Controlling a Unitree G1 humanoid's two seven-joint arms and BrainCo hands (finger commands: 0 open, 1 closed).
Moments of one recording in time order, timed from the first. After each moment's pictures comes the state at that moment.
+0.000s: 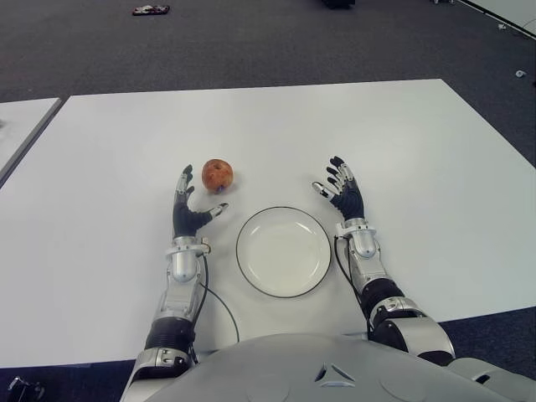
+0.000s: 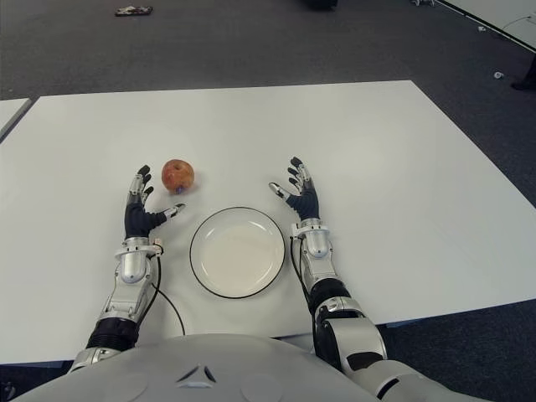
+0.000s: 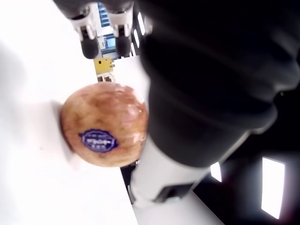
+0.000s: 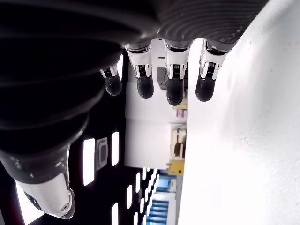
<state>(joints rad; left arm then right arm) 0.09 0.07 0.06 0.40 0.18 -0.49 0.26 -0.26 -0.02 -0.02 0.93 -0.06 -0.70 -0.05</state>
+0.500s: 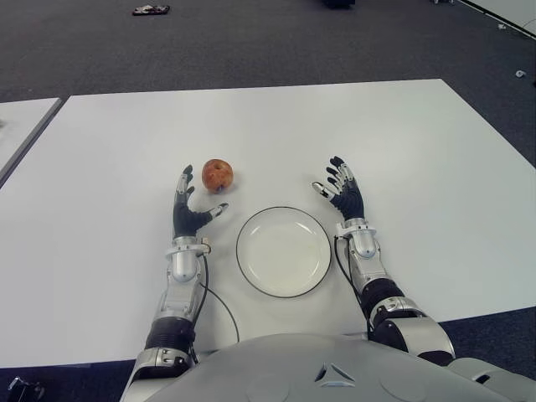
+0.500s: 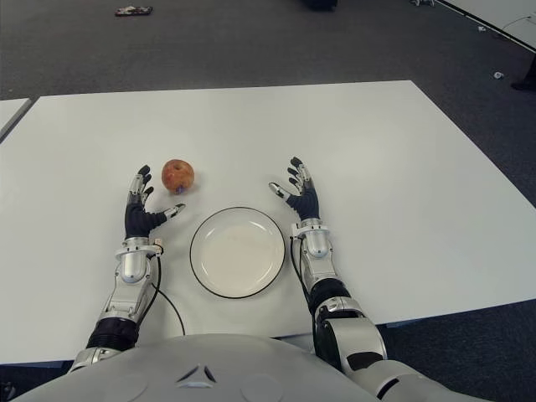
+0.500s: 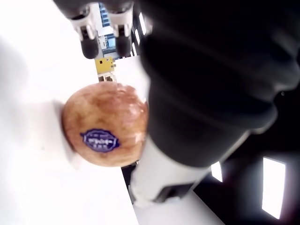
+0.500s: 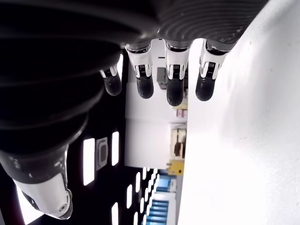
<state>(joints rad) 0.09 0.07 0.06 0.40 0.17 -0.49 0.26 -0.26 -0.02 -0.02 0.93 -0.06 -0.70 -0.04</state>
